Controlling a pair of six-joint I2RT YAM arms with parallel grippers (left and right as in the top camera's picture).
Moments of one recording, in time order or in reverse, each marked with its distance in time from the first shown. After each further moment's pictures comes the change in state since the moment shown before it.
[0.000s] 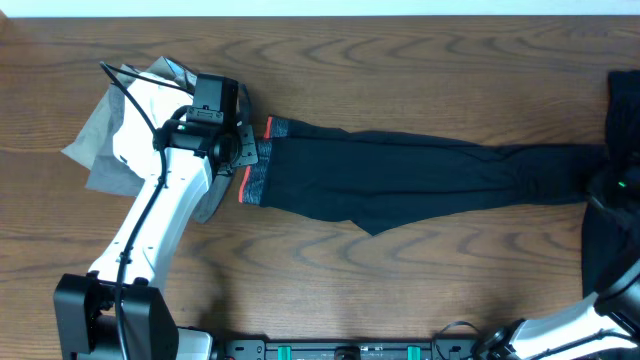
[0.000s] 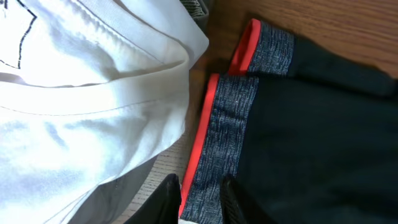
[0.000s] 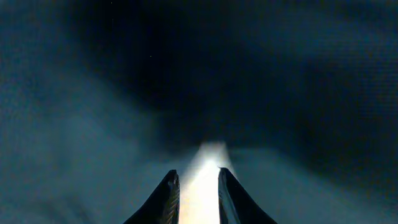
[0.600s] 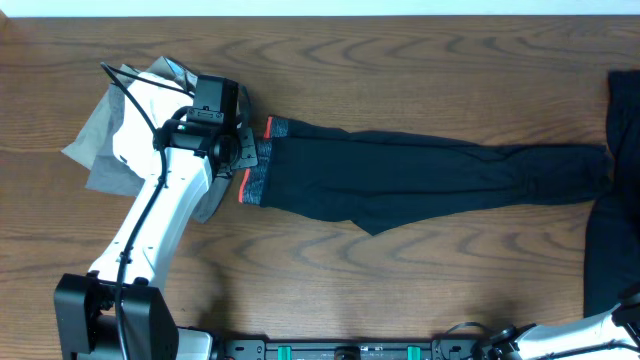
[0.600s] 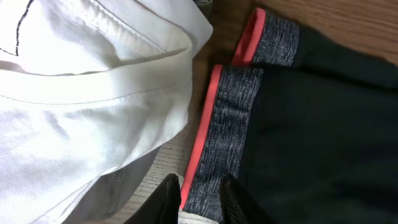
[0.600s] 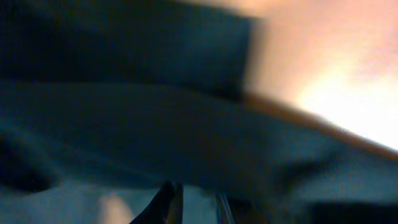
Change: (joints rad) left arm 0.000 0.000 0.000 -0.025 0.000 0.000; right arm -0.264 0.004 0.015 0.071 -0.124 0.090
